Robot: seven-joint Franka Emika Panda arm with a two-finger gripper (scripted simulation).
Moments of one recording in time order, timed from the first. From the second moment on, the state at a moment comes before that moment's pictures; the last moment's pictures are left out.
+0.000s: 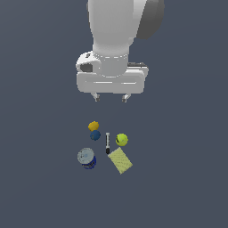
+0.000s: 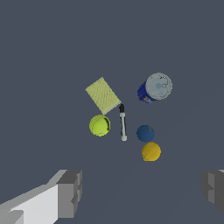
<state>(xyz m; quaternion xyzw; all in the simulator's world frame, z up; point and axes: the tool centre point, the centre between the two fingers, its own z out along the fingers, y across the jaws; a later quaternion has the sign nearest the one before) 0.010 -0.011 0.322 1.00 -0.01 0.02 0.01</state>
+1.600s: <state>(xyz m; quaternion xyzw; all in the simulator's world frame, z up) 0.018 -0.050 0.214 1.00 -0.09 0.00 0.00</state>
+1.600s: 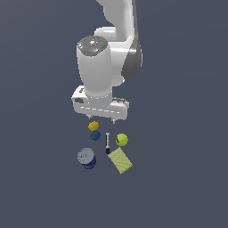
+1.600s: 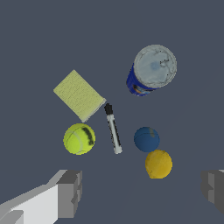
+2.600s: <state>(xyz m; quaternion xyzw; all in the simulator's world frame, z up) -0.005 -0.104 0.082 0.97 -0.24 0.00 0.00</state>
